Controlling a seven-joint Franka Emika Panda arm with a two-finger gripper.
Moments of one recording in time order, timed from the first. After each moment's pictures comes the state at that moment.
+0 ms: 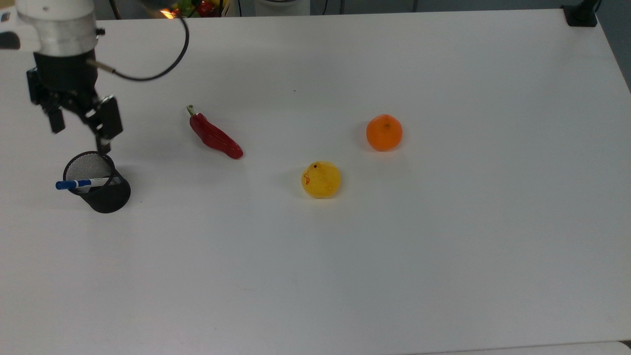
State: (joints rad) arm -0.02 0.43 -0.32 -1.48 0.13 2.36 0.05
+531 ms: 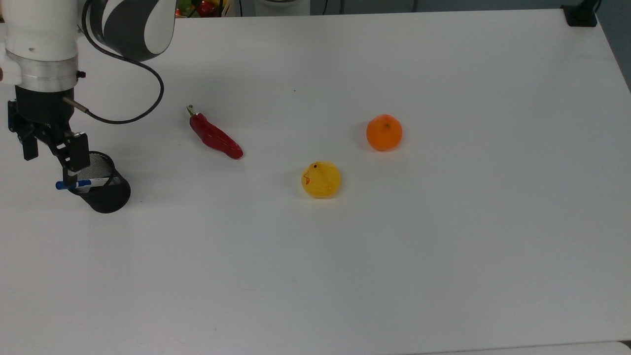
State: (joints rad) arm -0.08 0.57 -0.32 -1.47 0.17 2.59 0.07
